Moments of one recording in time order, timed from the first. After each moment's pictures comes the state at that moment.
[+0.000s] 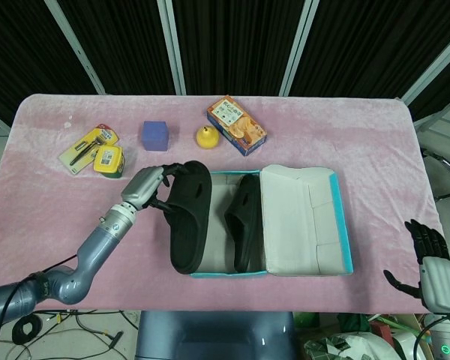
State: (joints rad) left arm -0.78 -1.44 -0.38 -1.61 1.10 0.81 -0.09; right arm 0.01 -1.19 0.08 -1.60 -1.50 1.54 0.14
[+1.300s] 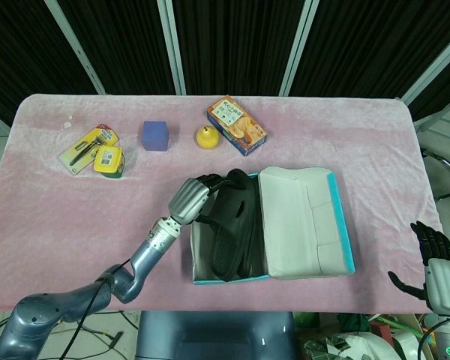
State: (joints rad) left arm -0.91 -1.98 -0.23 -0.86 1.56 1.19 -0.40; right arm 0.00 -1.19 0.08 -1.57 -1.49 1.54 0.17
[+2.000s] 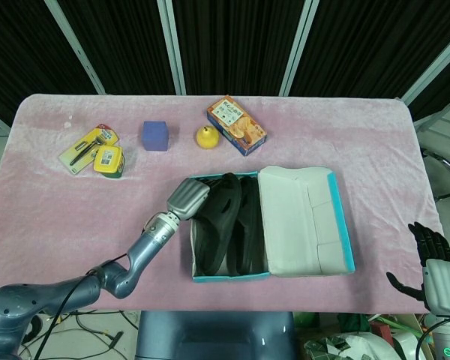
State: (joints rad) left arm -0.94 -1.83 -0.26 -1.10 1.31 0.86 0.02; right arm 0.00 -1.18 0.07 -1.60 -1.49 1.54 0.15
